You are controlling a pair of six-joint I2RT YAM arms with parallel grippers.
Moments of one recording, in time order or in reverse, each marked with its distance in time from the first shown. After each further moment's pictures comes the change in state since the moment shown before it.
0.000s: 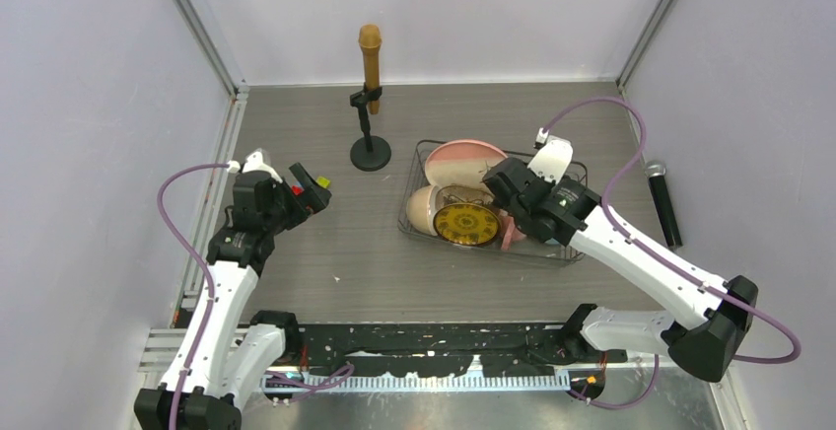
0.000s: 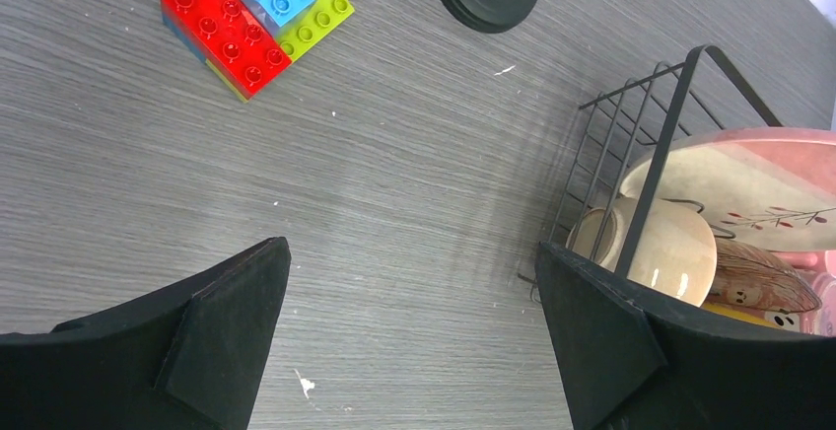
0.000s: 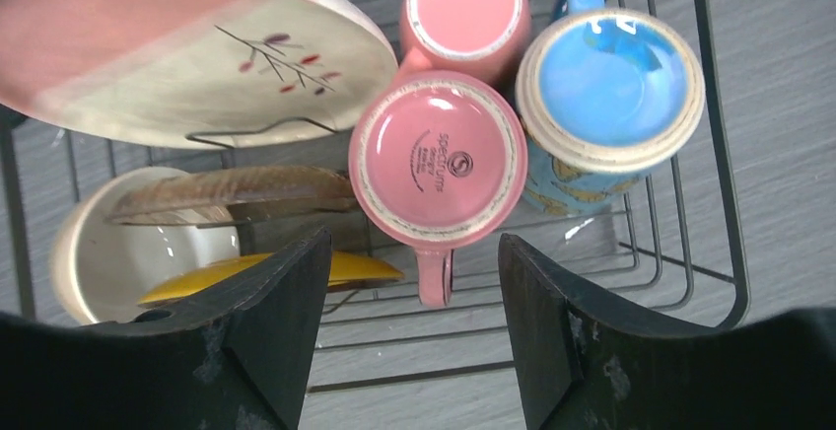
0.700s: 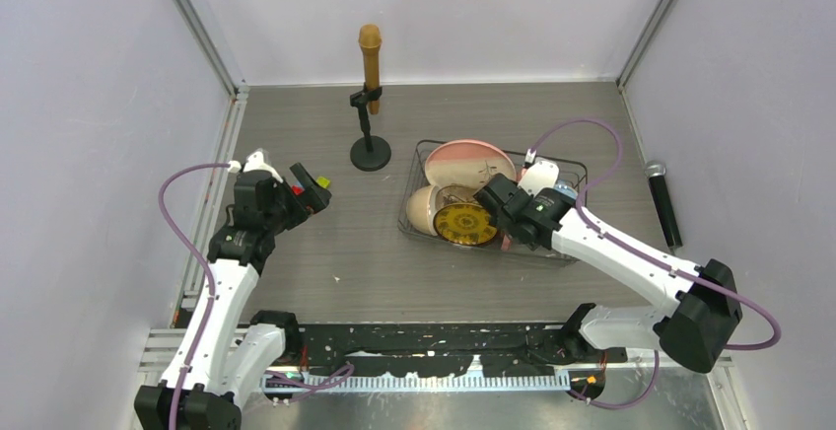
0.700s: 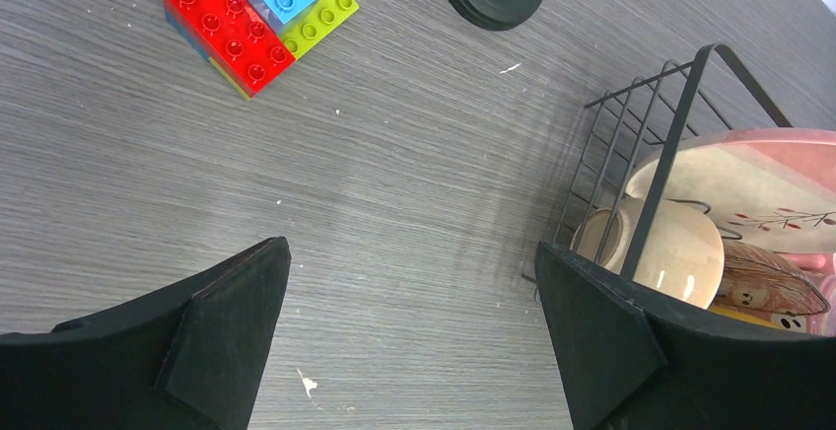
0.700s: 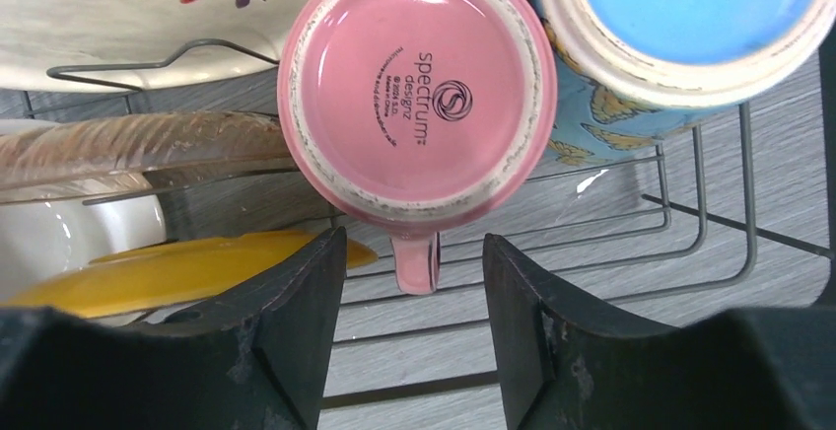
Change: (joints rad) left arm 0.000 0.012 0.000 0.000 -0.006 0.001; right arm -0.015 0.059 -0.165 0.040 -0.108 0.089
